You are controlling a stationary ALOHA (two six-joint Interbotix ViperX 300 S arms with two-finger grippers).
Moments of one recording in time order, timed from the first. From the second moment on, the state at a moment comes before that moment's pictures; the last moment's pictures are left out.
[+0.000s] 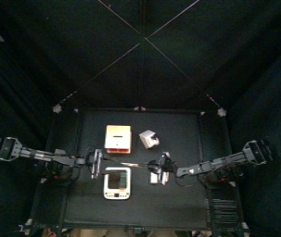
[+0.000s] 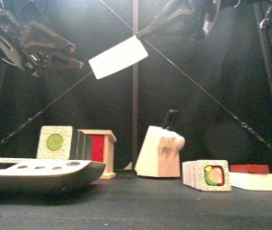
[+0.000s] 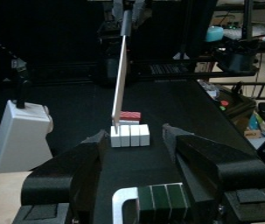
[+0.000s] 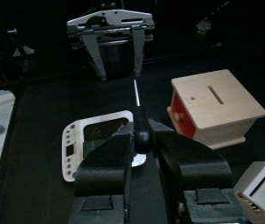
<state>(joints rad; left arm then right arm) -0.05 -0.51 1.17 0.03 -0.59 0.00 0.24 -0.36 0.65 -1.55 0.40 1.70</state>
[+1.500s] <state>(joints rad) -0.01 -0.27 1.07 0.04 -0.91 0.01 0.34 -0.36 0.68 -1.85 0.56 1.97</state>
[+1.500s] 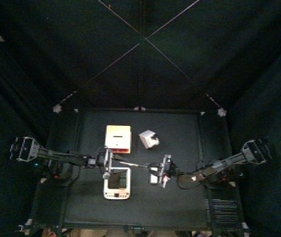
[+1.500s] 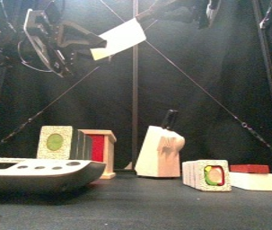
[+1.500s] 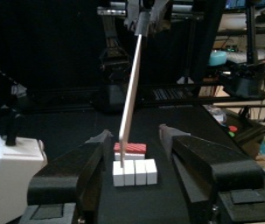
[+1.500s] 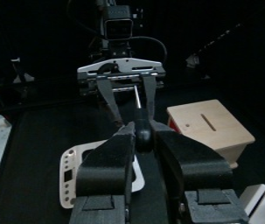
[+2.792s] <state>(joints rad) 0.00 -0.28 1.12 0.10 -0.97 0.01 0.33 -0.38 0.70 -1.73 0.55 1.97</state>
